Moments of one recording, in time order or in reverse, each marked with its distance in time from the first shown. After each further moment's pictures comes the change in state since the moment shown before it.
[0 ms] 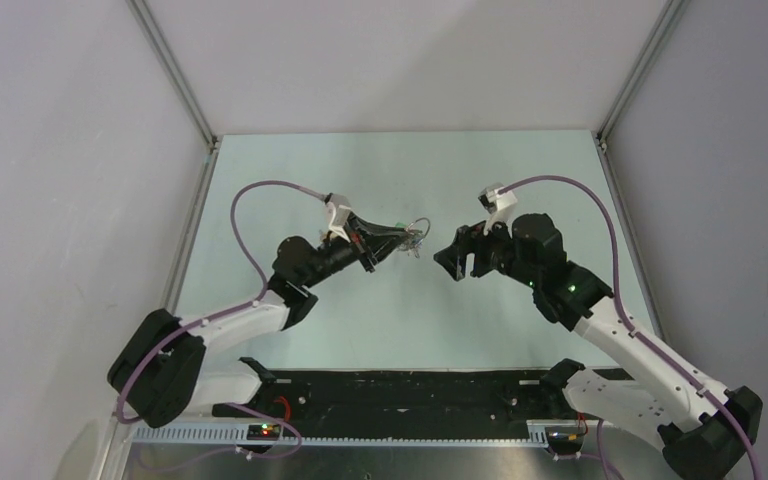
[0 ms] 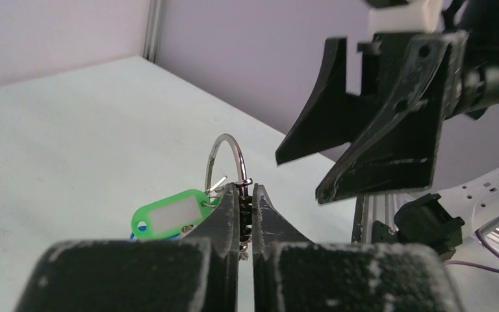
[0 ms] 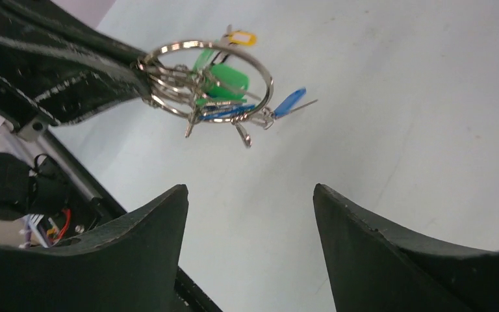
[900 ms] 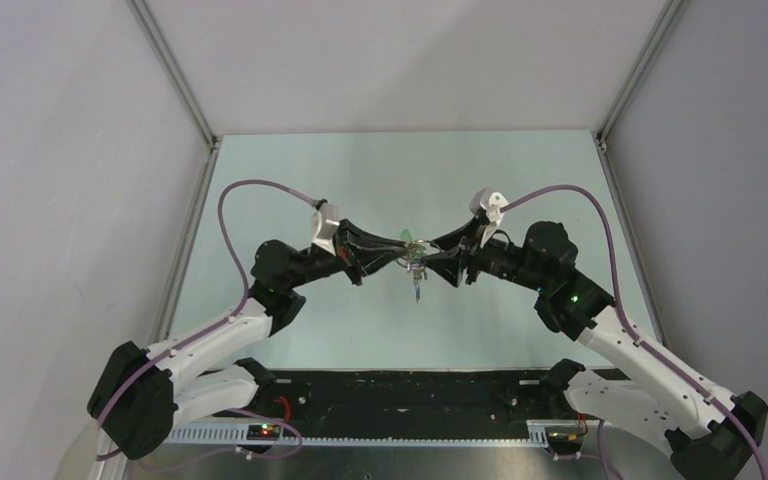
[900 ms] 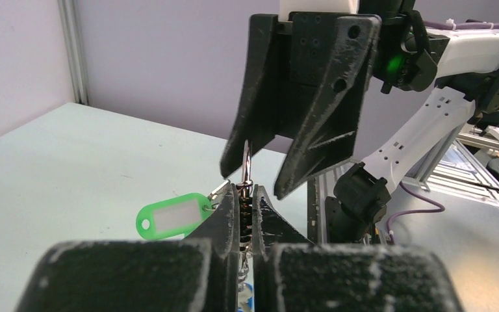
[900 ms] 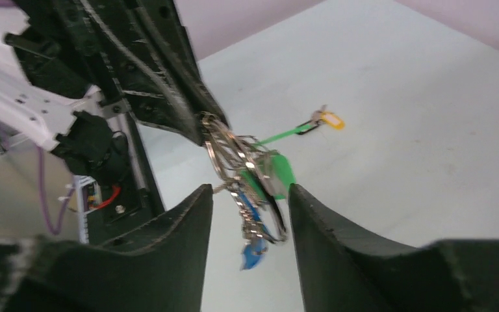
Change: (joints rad) left arm 0.000 -0.201 0.031 -0.087 0.240 0.037; right arm 0.030 -0.067 -0.068 0.304 -0.306 -0.146
